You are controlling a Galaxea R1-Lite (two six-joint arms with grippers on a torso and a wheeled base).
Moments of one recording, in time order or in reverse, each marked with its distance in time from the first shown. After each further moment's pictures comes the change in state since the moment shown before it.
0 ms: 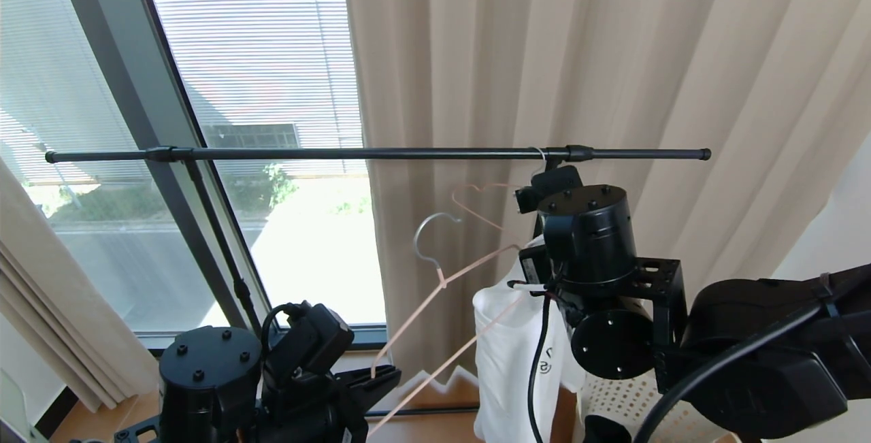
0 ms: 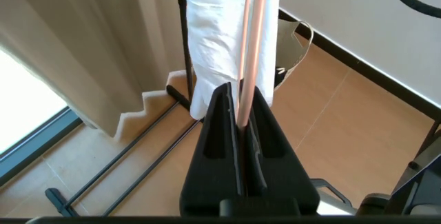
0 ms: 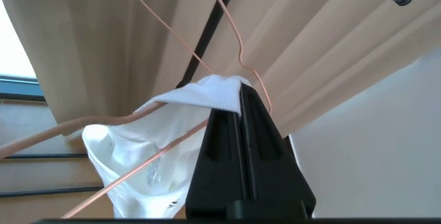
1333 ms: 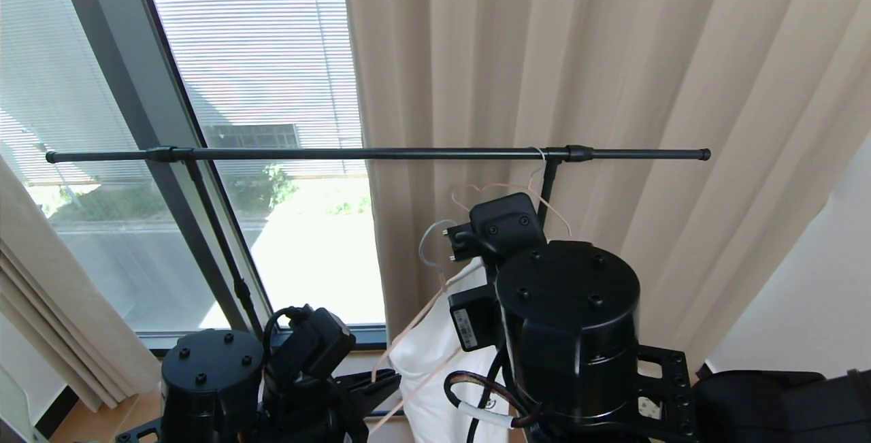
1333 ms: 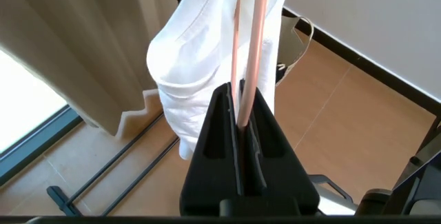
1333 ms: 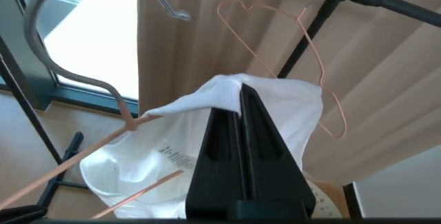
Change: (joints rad) left arm -0.006 0.005 0.007 -0.001 0.001 0.007; right arm 0.276 -0.004 0.035 -0.189 -0.007 0.004
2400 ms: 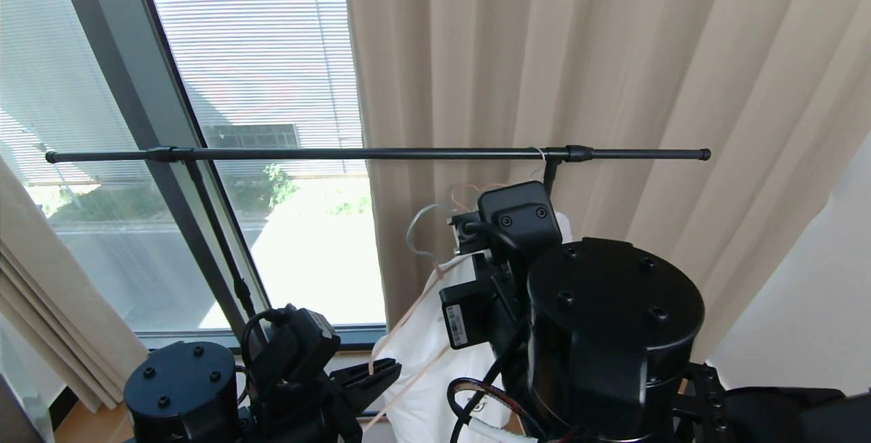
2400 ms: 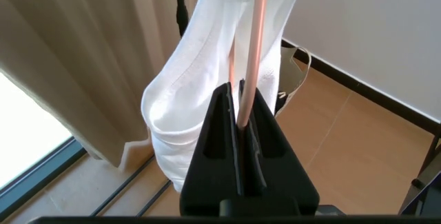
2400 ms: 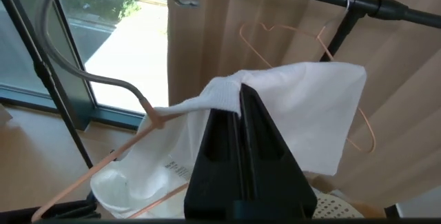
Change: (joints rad) left arm -0.003 0.045 0.082 -0.257 -0.003 0.006; right arm 0.019 -0.017 0.022 -0.123 0.035 -0.007
